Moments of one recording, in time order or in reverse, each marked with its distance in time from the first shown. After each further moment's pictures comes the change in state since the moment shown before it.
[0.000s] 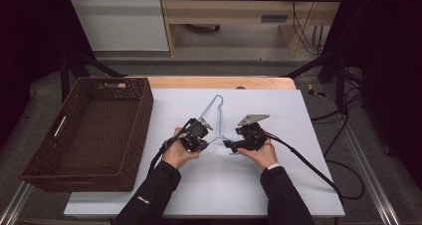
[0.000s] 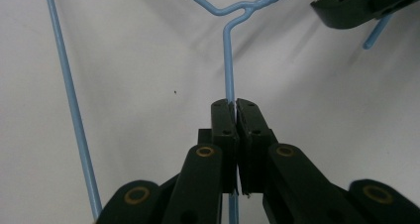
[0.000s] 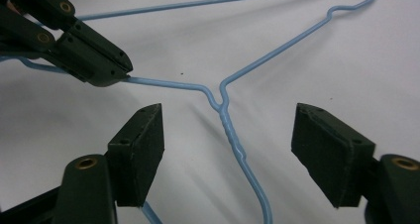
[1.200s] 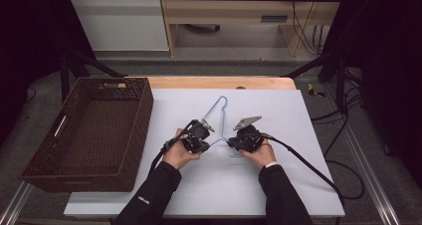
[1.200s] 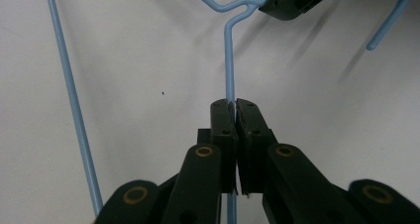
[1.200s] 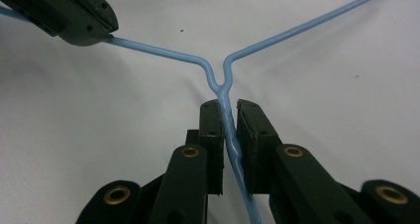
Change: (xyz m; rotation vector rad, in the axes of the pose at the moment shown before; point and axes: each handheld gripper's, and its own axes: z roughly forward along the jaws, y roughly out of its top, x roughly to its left) left arm -0.003 0.000 0.005 0.012 -0.024 0.030; right arm -0.005 -0.009 0.018 0.115 0.035 -0.093
